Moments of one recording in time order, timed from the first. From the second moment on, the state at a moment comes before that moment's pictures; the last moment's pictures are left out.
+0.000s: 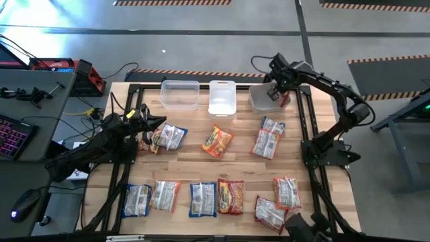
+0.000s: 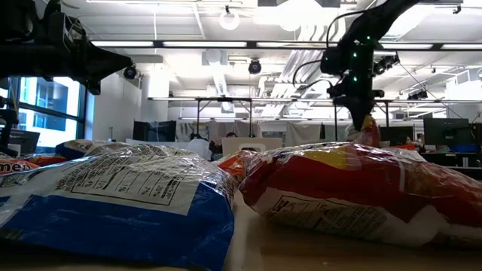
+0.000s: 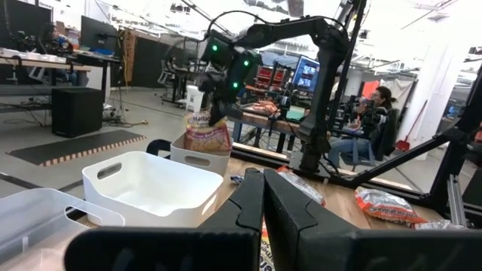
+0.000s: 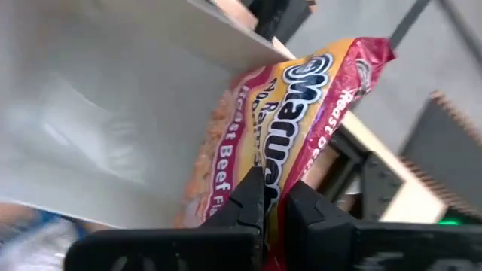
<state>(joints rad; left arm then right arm) 0.53 0.01 0.01 0.13 0.26 -0.21 -0.93 1.56 1.20 -0.93 0.29 -0.12</state>
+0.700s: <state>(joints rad) 0.53 0.01 0.01 0.13 0.26 -0.19 -0.84 1.56 1.13 -0.84 0.56 0.03</state>
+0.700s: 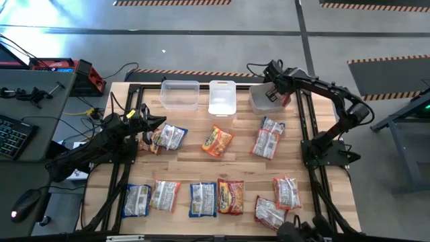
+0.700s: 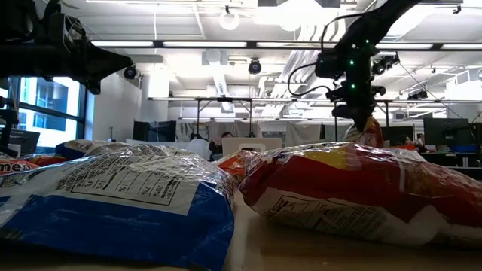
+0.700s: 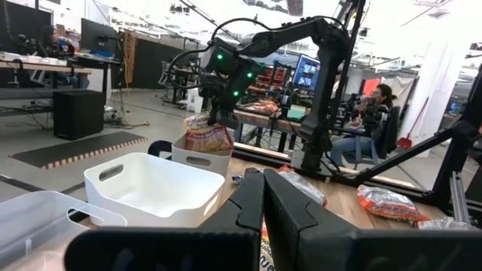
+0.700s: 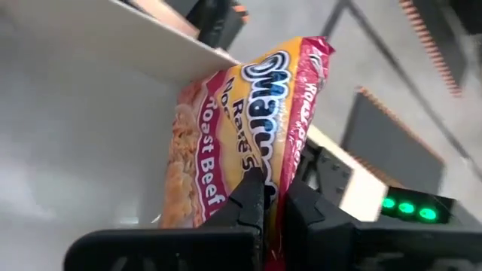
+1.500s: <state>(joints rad) 0.53 0.01 0.01 0.13 0.26 -0.19 -0.69 1.56 1.13 -0.84 0.82 0.34</state>
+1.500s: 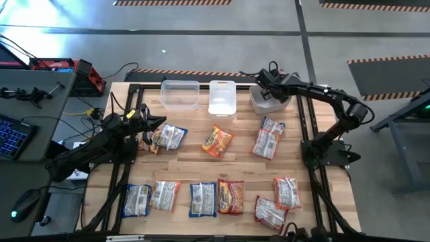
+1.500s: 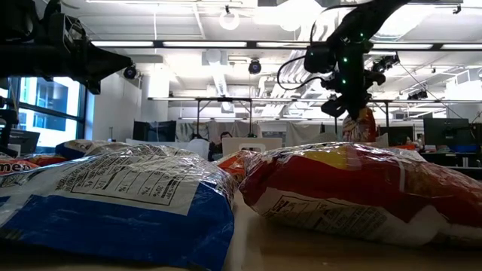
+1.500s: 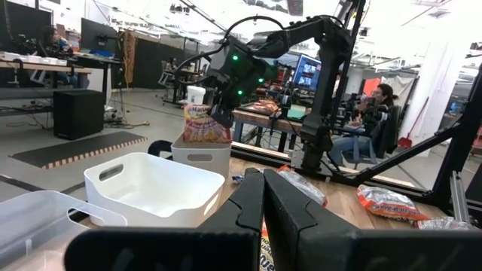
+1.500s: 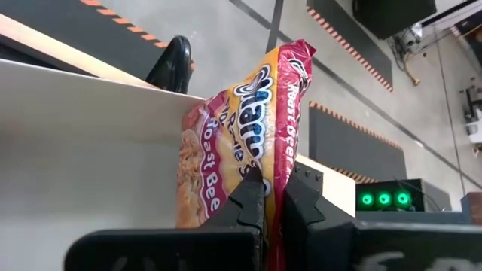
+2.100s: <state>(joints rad) 0.53 0.01 0.01 0.13 0.26 -0.19 -0.67 1.56 1.13 -0.83 0.81 0.21</state>
